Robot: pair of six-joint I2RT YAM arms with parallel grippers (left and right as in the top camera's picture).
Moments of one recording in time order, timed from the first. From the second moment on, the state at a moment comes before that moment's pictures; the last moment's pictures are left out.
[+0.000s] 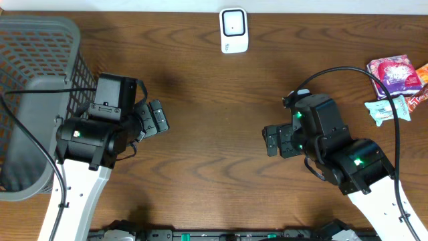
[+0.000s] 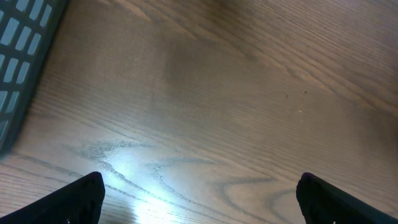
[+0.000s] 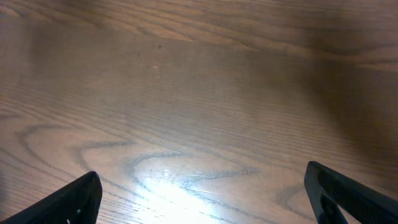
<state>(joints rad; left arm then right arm) -0.21 1.18 1.28 -1.19 -0.03 -0.54 0.49 1.10 1.11 -0.98 0.03 0.28</state>
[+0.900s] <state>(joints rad) -0.21 1.18 1.28 -1.19 -0.03 -0.54 0.45 1.09 1.11 -0.98 0.04 0.28</state>
